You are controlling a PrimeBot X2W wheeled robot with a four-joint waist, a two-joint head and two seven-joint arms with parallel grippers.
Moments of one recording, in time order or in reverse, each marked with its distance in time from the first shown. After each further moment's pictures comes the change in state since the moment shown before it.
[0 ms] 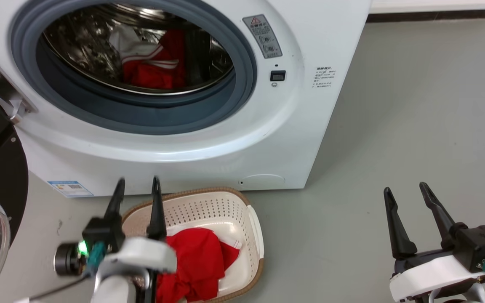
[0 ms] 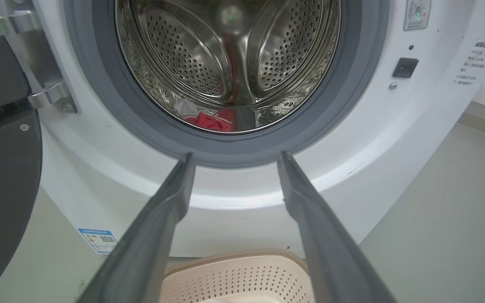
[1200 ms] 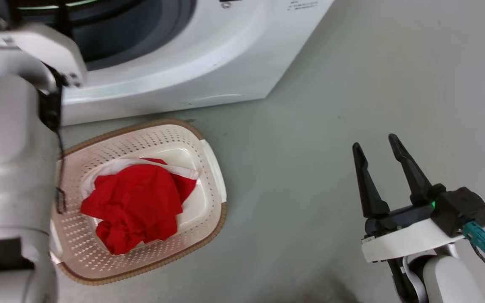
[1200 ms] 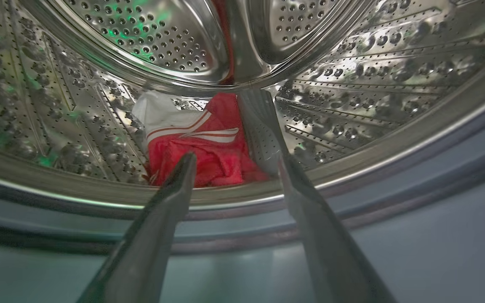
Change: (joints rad) left arm -0.906 0.230 0.027 0.622 0.022 -0.065 0.122; right arm -0.193 0.000 0.116 0.075 0.066 0.000 -0.095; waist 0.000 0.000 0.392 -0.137
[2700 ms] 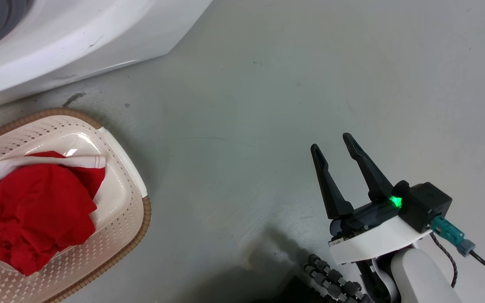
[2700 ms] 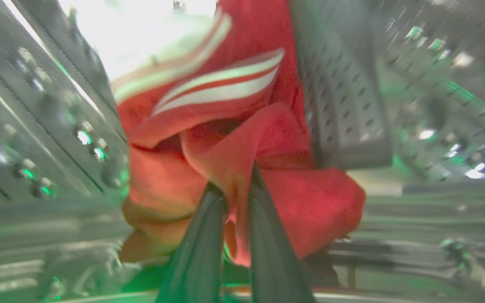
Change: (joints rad) left arm -0.371 0.379 -0.034 -0.049 0.025 0.042 0.832; right arm -0.080 0.000 0.168 0.099 0.144 0.000 -0.075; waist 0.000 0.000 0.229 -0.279
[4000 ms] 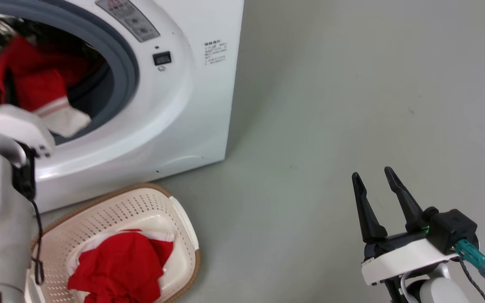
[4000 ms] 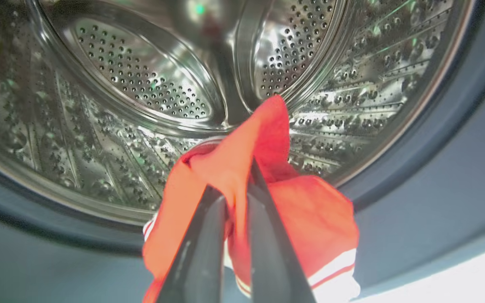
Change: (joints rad) left arm 0.537 -0.230 0.013 0.128 -0.168 -0.027 -0.949; right arm 0.133 0.001 -0.161 0.011 -0.076 0.000 0.044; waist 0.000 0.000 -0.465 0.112
